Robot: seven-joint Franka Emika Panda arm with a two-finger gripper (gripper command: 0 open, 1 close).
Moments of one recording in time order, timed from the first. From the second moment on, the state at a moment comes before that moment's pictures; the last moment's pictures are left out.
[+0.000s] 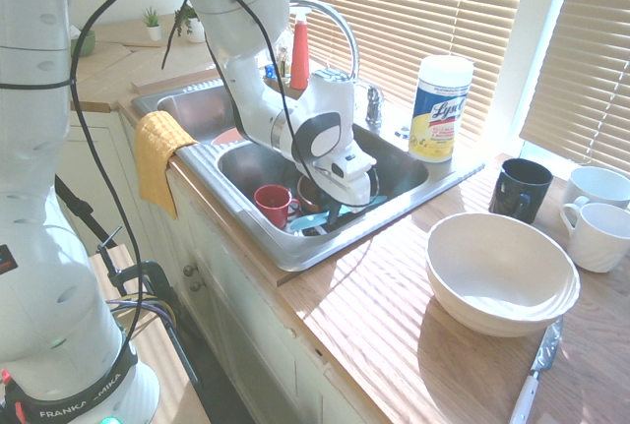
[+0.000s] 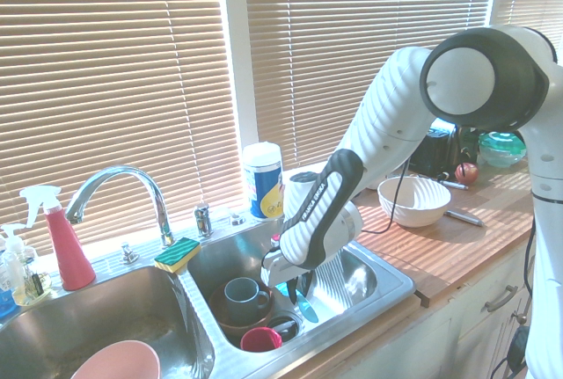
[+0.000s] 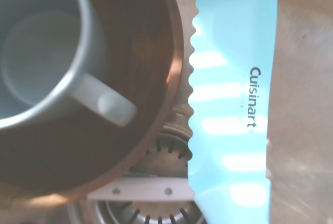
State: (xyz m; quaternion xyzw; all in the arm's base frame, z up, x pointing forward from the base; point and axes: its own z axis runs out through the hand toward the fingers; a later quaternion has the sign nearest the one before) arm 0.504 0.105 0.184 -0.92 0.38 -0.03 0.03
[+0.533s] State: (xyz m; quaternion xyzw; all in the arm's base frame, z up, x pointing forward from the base) arm 0.504 0.110 0.159 -0.92 0.39 -0.02 0.03
